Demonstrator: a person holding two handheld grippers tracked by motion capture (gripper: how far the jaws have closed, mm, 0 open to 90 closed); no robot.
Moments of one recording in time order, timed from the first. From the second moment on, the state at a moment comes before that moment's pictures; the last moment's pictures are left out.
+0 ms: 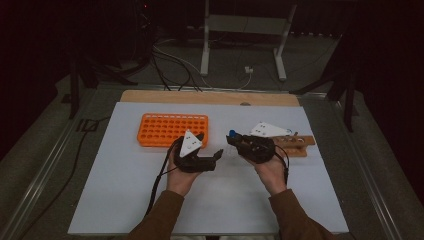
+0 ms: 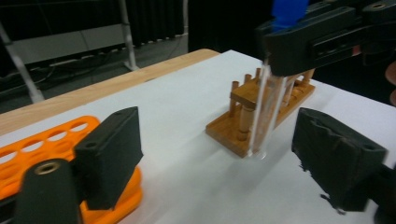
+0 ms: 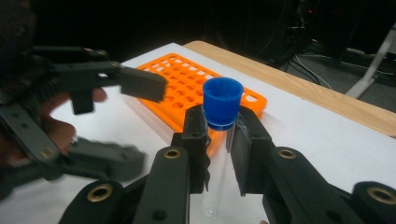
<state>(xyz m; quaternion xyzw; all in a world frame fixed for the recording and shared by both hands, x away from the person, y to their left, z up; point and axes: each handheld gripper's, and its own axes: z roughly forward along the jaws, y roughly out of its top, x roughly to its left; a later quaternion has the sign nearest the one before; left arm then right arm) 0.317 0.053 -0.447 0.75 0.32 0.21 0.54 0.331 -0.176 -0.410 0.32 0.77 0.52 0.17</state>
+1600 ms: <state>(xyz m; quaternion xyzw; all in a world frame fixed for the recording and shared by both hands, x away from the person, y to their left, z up) 0.342 0.075 -0.446 0.74 0.34 0.23 0.54 0.302 -0.216 -0.432 0.35 0.75 0.53 0.18</state>
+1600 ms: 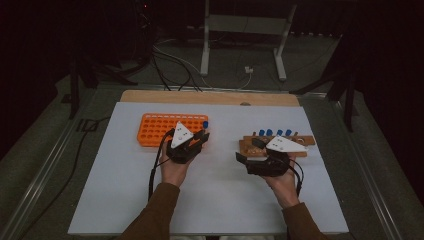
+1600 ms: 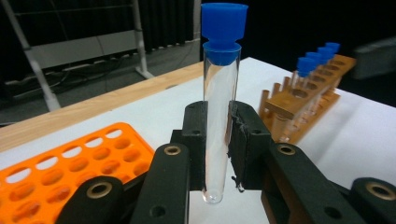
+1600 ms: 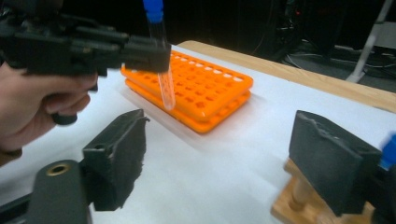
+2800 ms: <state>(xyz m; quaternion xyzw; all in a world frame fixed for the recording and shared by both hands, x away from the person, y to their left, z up) 0.385 0.062 -0.492 0.75 0.41 0.25 0.45 0.278 -0.254 -0.455 0.37 0.74 0.53 0.18</state>
